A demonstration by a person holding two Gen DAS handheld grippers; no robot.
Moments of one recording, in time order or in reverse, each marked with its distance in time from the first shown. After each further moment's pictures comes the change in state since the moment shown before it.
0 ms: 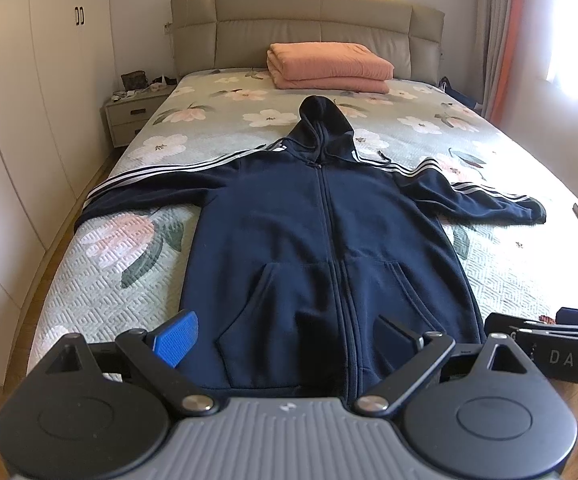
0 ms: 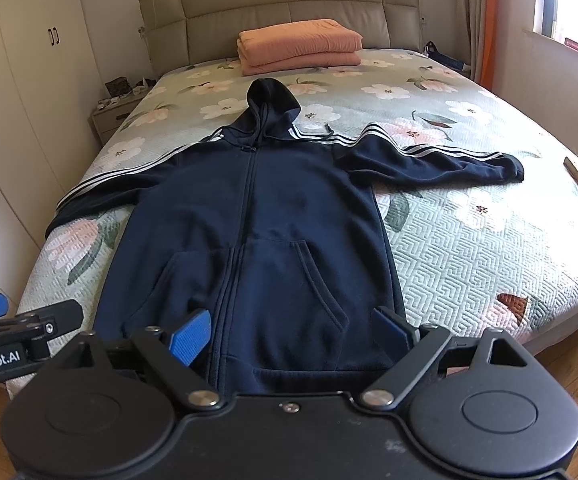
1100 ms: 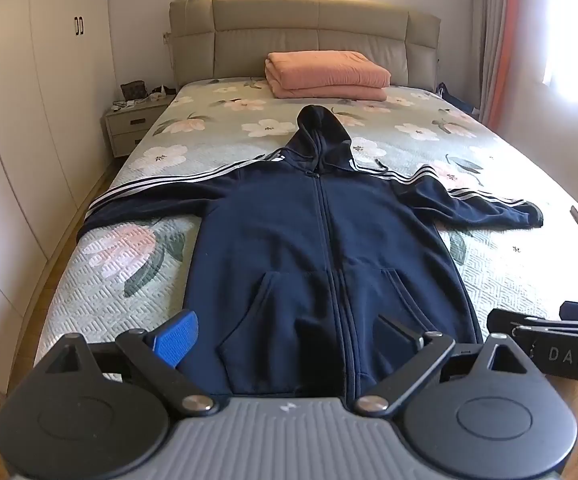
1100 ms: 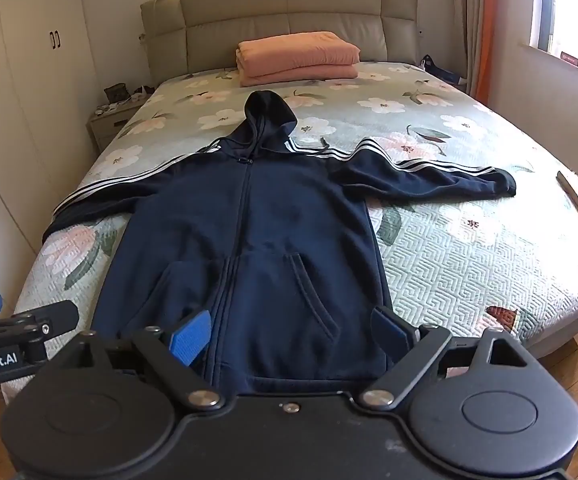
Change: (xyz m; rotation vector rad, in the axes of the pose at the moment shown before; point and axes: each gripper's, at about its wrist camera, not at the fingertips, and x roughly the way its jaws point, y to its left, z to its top) left arm -0.014 -0.001 0.000 0.011 -0.033 0.000; right arm -0.011 0.004 -0.001 -0.054 -0.066 -0.053
